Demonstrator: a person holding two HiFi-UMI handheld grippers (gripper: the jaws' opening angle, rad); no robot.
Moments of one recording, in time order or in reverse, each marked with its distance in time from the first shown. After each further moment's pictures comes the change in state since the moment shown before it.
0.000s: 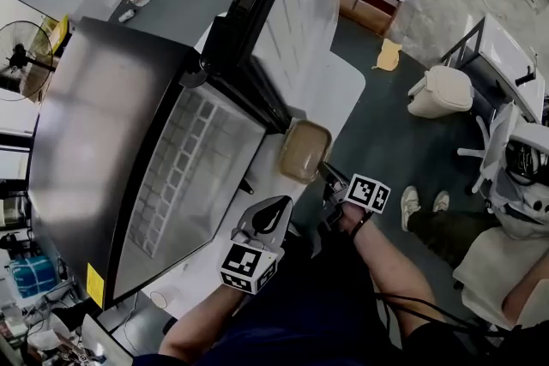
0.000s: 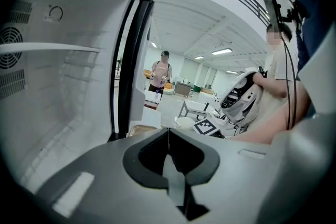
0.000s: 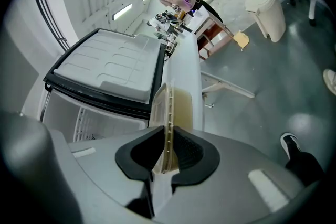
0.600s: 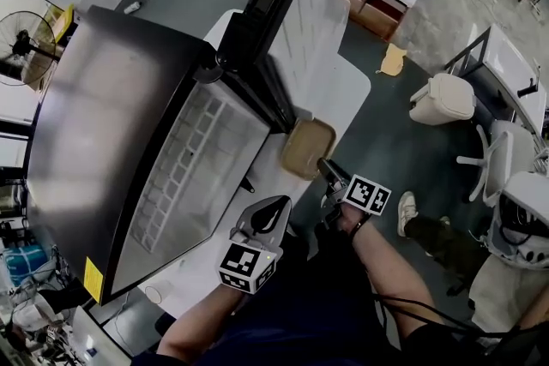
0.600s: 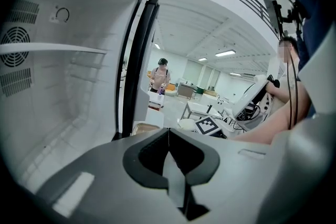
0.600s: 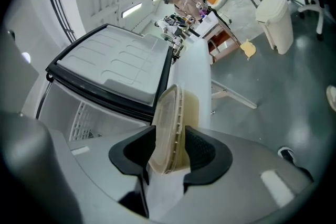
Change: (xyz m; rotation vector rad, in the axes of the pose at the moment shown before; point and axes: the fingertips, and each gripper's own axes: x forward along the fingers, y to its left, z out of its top) left arm -0.008 0.007 0.002 -0.022 -0.017 0.033; right arm 0.004 0.014 0.008 -0.094 -0.027 -0.009
